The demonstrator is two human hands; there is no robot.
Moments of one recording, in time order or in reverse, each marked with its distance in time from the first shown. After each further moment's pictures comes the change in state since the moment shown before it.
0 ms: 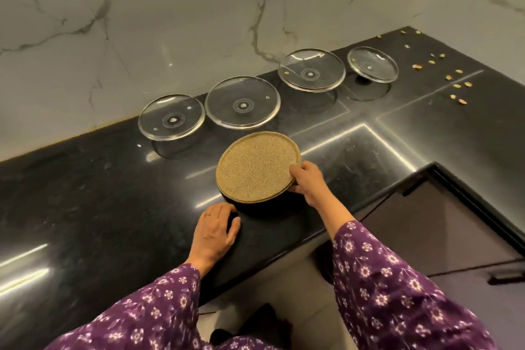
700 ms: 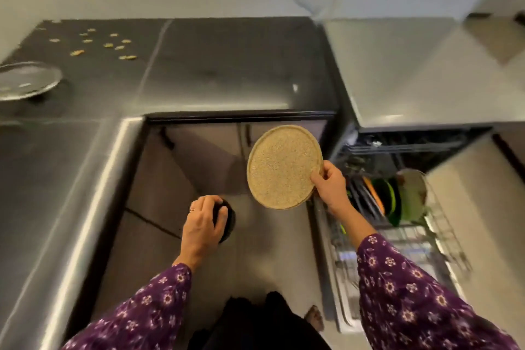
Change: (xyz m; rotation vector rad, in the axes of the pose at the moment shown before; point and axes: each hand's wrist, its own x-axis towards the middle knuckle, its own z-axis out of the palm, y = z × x) left_hand -0.069 0.344 0.118 -0.381 -0.477 0.763; right_hand -0.356 0.237 -0.355 0.096 1.165 -0.129
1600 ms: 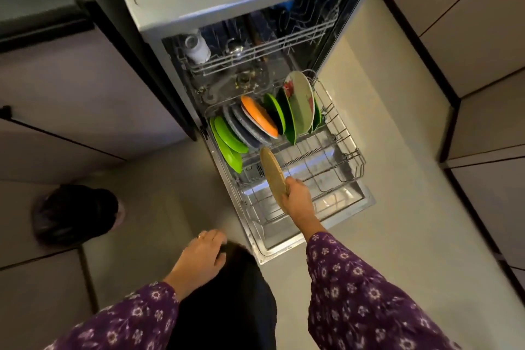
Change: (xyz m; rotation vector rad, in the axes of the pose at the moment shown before) left_hand -0.091 0.150 0.346 0.206 -1.062 0.367; right_hand -0.013 0.359 -0.213 -0.578 -0.022 0.451
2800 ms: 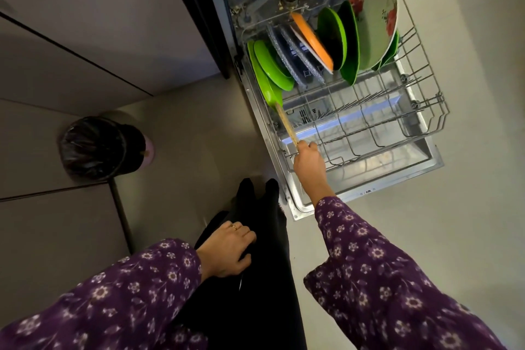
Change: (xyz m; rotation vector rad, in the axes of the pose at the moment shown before) left_hand -0.029 -0.075 0.135 0.167 -0.154 0.271; right_hand 0.036 0.018 0.170 -0.208 -0.006 -0.075
